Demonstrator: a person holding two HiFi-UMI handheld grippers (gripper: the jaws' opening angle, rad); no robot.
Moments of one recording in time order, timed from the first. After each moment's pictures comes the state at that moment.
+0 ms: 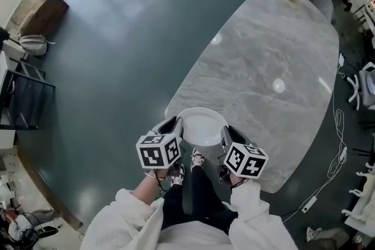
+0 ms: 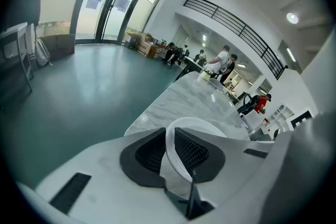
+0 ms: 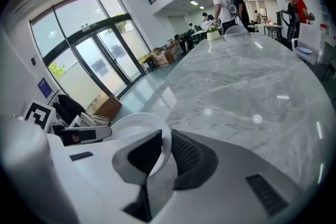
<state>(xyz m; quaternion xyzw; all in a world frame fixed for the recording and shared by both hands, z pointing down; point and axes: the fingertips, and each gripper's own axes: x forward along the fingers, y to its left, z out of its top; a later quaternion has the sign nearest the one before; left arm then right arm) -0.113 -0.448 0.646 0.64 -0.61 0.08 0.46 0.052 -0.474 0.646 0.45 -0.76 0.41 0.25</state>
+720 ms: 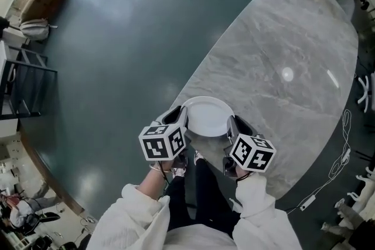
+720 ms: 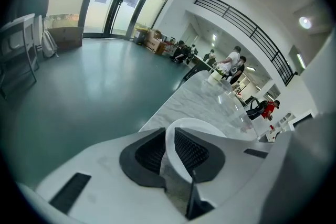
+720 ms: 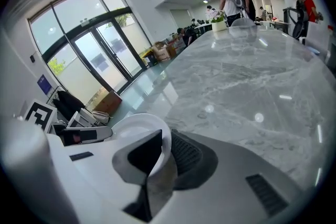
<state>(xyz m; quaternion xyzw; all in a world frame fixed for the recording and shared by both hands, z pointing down) -0.132 -0.486 0.697 0.60 -0.63 0.07 0.49 0.032 -0.521 0.693 0.42 -0.76 0.41 0.27</state>
